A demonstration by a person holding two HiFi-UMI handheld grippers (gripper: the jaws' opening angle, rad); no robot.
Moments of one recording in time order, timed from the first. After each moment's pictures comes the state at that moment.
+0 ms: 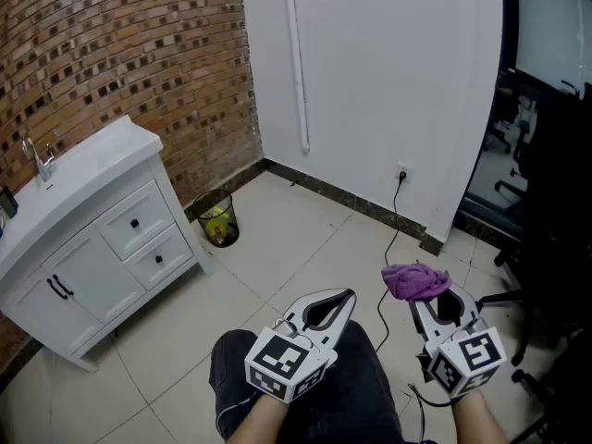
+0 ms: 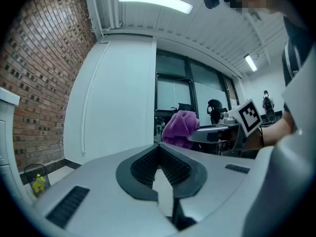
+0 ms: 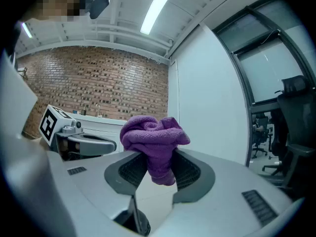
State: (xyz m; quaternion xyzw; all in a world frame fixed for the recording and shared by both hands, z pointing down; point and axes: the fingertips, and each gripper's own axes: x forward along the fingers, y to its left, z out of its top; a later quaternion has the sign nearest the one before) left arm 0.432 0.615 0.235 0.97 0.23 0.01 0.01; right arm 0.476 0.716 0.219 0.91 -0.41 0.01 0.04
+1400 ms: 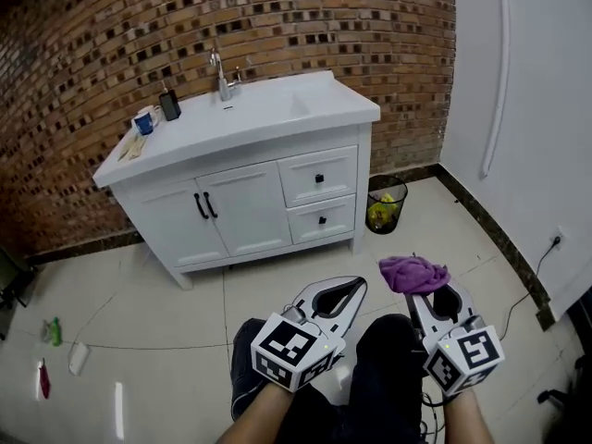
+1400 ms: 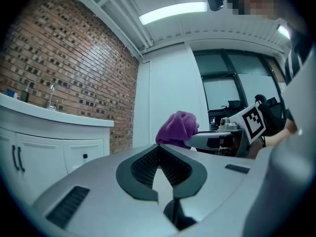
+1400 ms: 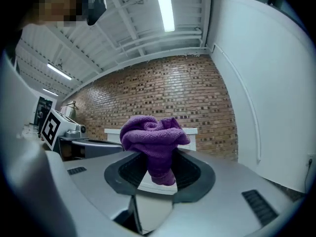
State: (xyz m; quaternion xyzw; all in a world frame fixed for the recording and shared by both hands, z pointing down) left arm 0.253 0.332 0.218 1.00 -0.06 0.01 0.01; right arm 0.325 0.380 0.209 0.73 -0.68 0.00 -0.02
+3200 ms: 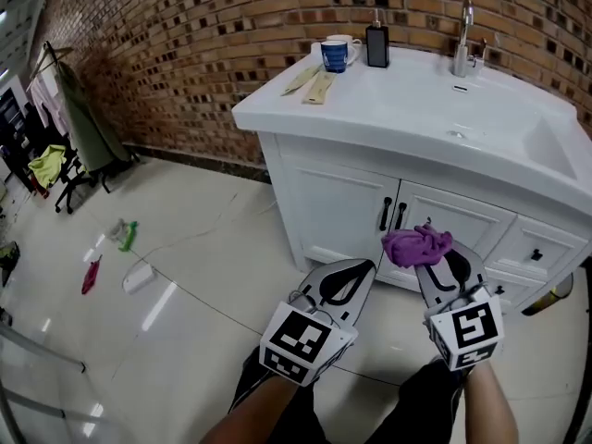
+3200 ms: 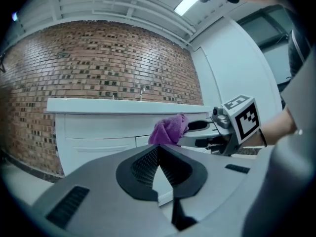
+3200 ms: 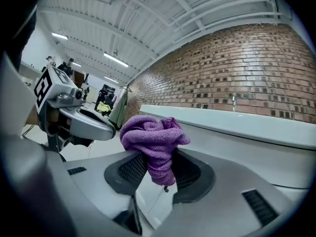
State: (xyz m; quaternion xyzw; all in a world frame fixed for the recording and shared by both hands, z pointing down) left arm -0.018 -0.065 0.272 0.92 -0.40 0.06 -0.01; right arm 0.060 -0.097 0.262 0.48 -0.86 -0.11 0.13
